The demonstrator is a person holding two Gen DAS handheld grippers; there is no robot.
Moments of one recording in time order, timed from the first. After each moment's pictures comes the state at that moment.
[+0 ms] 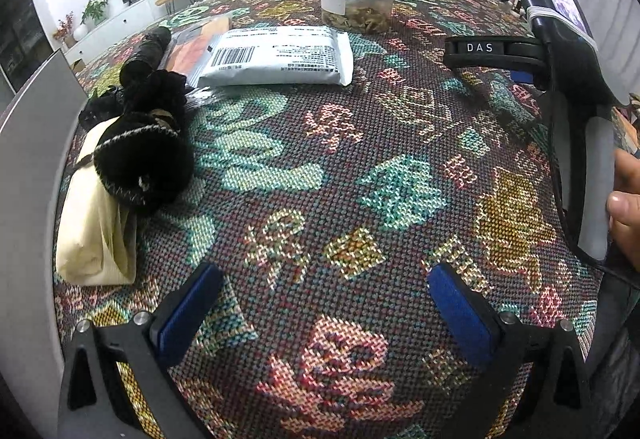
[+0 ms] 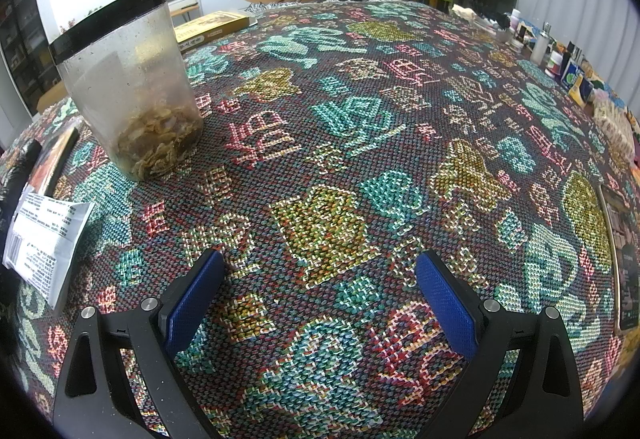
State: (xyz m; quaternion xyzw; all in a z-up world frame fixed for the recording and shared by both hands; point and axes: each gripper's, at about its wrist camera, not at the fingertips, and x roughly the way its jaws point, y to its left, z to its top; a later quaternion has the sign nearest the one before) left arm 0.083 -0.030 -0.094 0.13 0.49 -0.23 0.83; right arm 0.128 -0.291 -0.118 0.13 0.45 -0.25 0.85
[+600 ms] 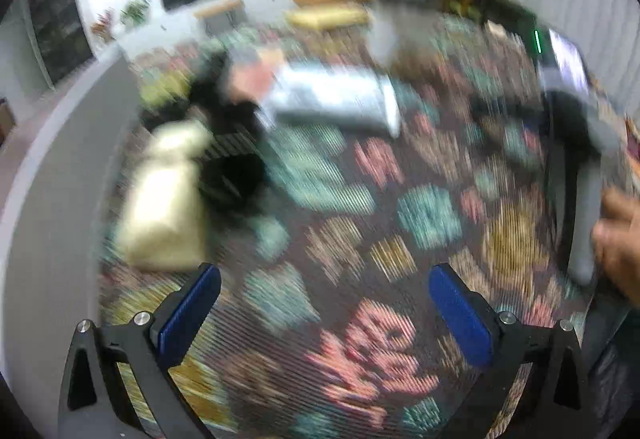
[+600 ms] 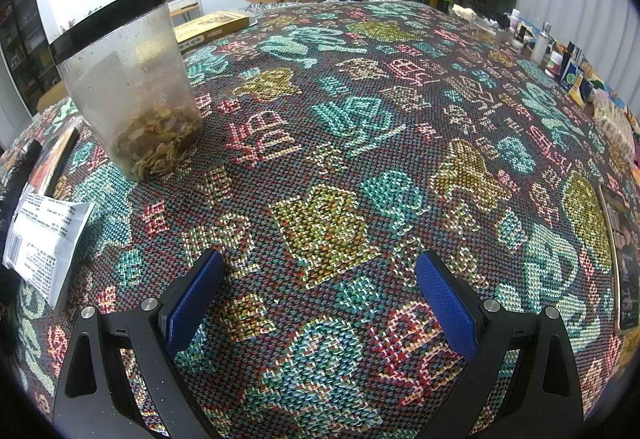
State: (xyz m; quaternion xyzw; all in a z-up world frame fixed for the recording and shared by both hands) left arm 0.077 0.017 -0.047 0.08 0.43 -0.18 0.88; right arm 0.128 -0.292 -0.118 0.13 0.45 -0.25 0.85
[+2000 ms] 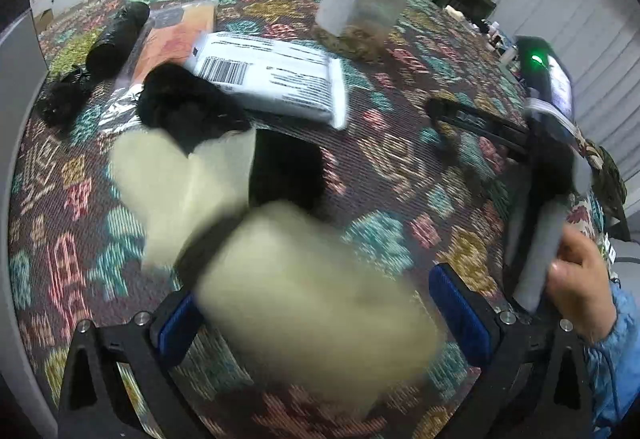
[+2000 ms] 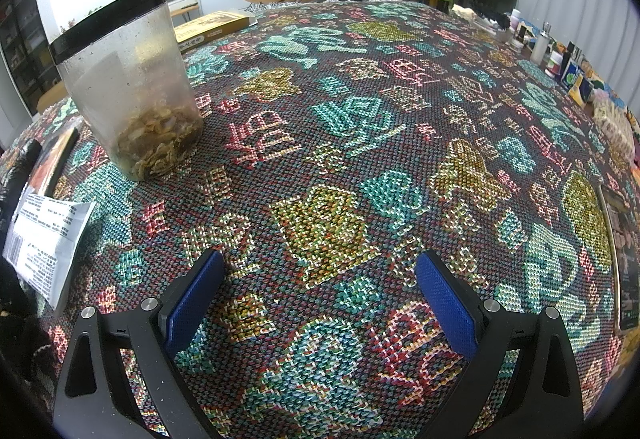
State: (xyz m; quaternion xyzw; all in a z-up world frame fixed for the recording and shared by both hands) left arm 0.121 -0.007 -0.073 0.01 0.53 -0.31 0.79; right arm 0.128 -0.291 -0.118 0.13 0.45 -0.25 0.85
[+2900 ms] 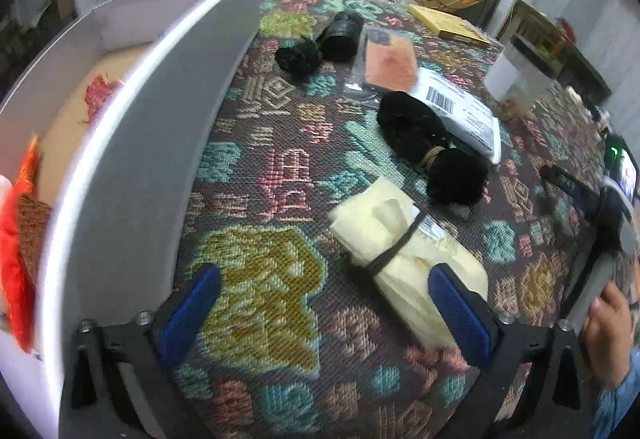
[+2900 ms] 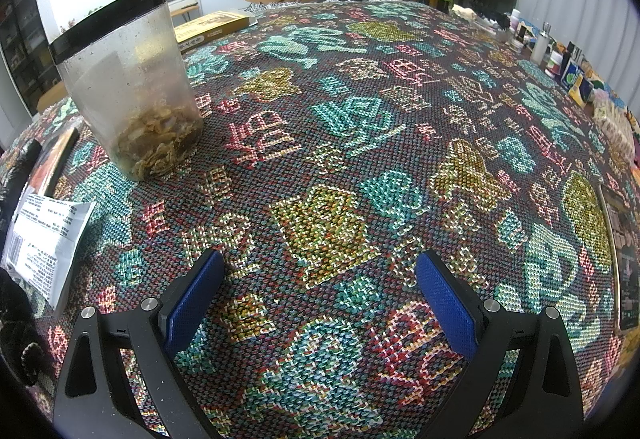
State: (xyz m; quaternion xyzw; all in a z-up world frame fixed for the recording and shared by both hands) left arm 0.081 0.103 -0.044 -0.04 0.52 -0.08 0.85; right arm 0.128 -0.291 -0.118 0.13 0.45 -0.25 0.85
